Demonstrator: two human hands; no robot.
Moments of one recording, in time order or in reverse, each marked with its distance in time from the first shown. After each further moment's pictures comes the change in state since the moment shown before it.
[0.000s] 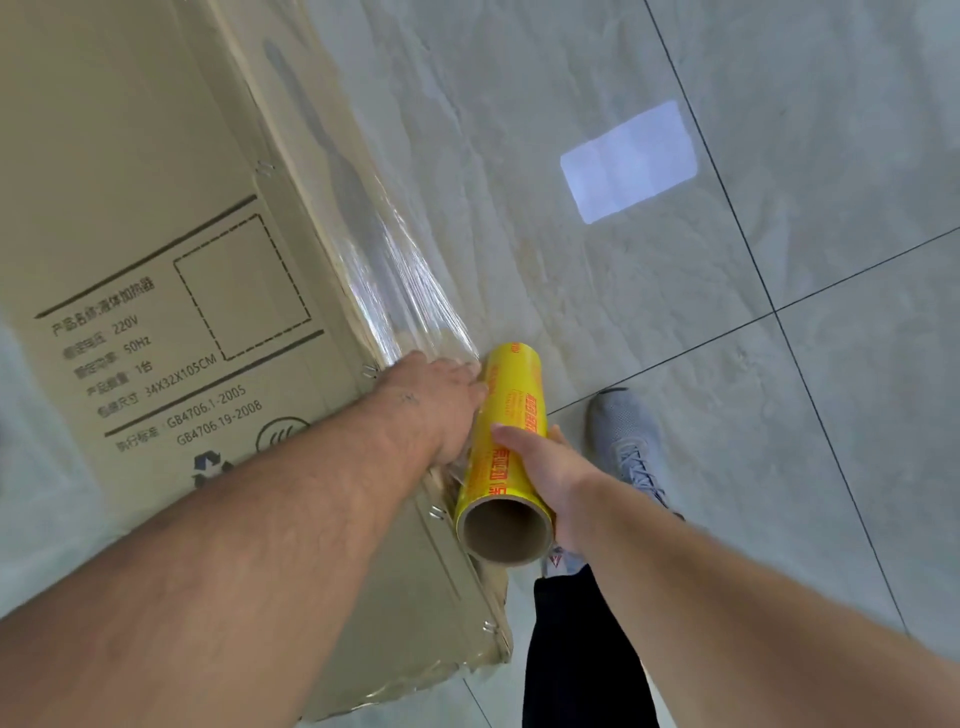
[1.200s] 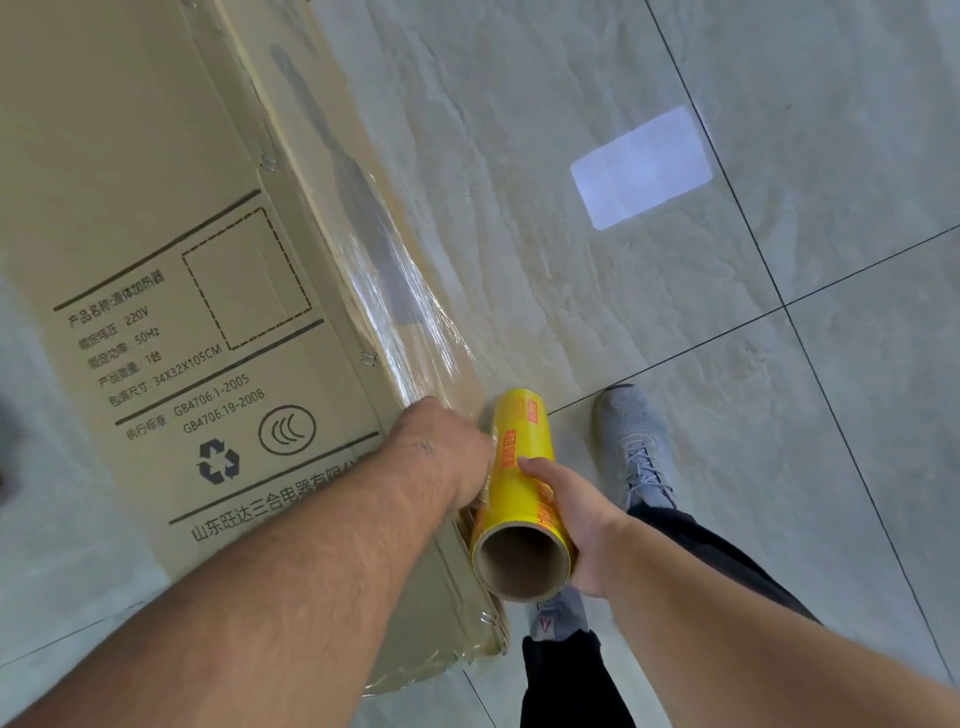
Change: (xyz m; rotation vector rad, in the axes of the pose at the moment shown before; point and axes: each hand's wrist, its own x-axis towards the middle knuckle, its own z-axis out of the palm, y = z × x) left_hand -0.014 0.045 0.024 0.078 -0.065 0.046; right_hand 0.004 0.052 -0.026 0.148 -0.128 0.156
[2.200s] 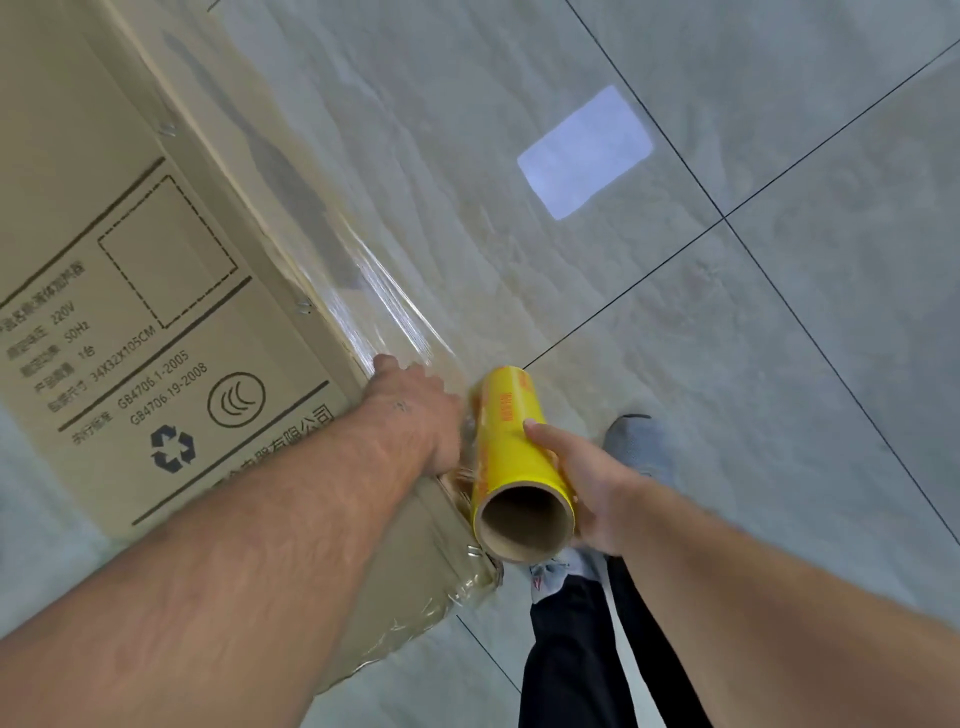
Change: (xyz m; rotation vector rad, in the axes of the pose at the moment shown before) left_hand 0.000 0.034 0.015 0.117 -0.038 -0.122; right_hand 0.011 0.052 -0.031 0.063 0.022 -0.135
